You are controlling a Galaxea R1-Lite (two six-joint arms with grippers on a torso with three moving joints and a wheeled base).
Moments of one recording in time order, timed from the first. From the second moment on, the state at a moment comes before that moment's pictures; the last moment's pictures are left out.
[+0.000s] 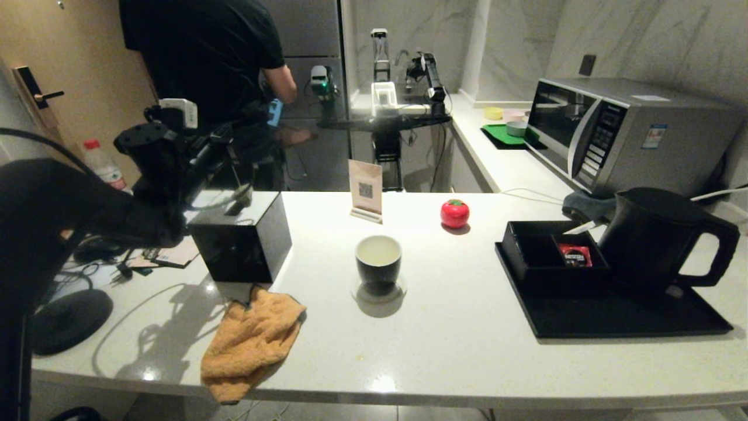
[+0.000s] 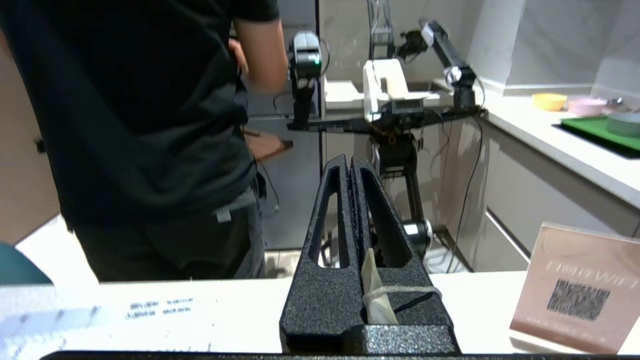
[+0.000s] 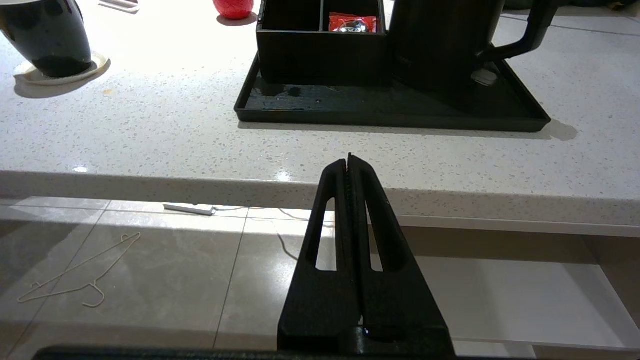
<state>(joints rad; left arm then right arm) 0.04 2.24 -1.41 -1.13 -0.09 -0.05 0.00 0.00 -0.03 0.07 0.01 -0.02</state>
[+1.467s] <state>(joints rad) 0.14 2.24 -1.41 -1.10 -0.49 -0.03 0.00 0.00 -0.03 0.07 0.01 -0.02</state>
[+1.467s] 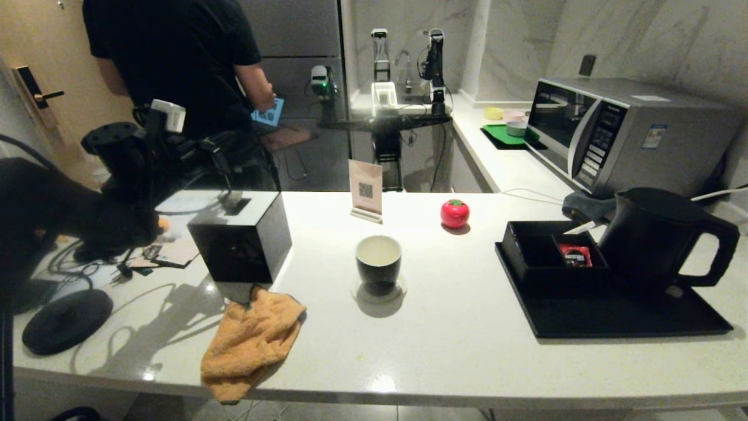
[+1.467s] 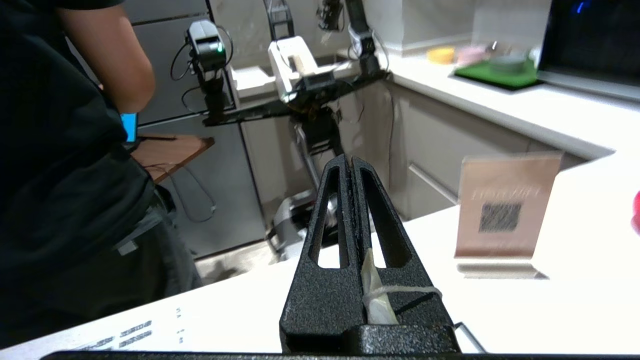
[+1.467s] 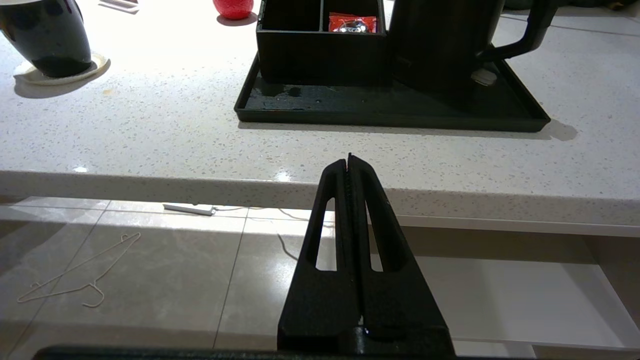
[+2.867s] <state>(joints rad) 0.16 2.23 -1.32 -1.10 -0.49 0.07 0.00 0.00 -0.03 0.07 0.01 -0.02</state>
